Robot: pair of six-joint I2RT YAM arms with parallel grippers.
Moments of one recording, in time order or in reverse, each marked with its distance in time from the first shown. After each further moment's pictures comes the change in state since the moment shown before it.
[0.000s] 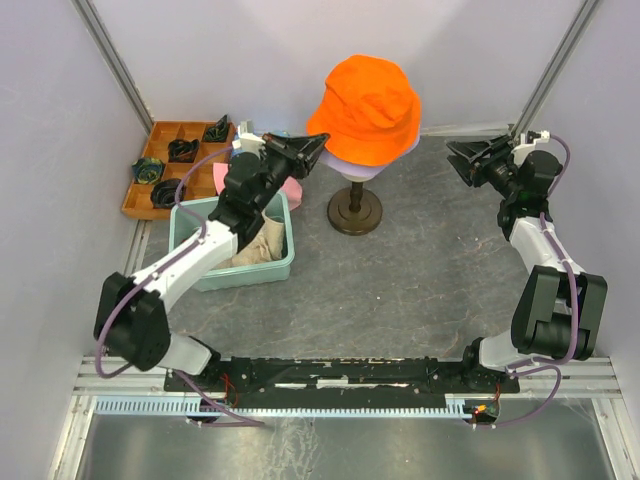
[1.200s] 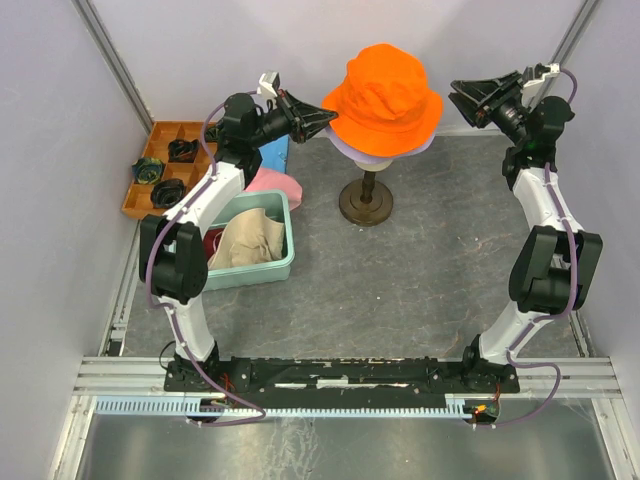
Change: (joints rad) left arm 0.245 0.475 0.541 -0.076 0.753 -0.006; right arm 0.027 0.289 0.504 0.136 -0.107 0.143
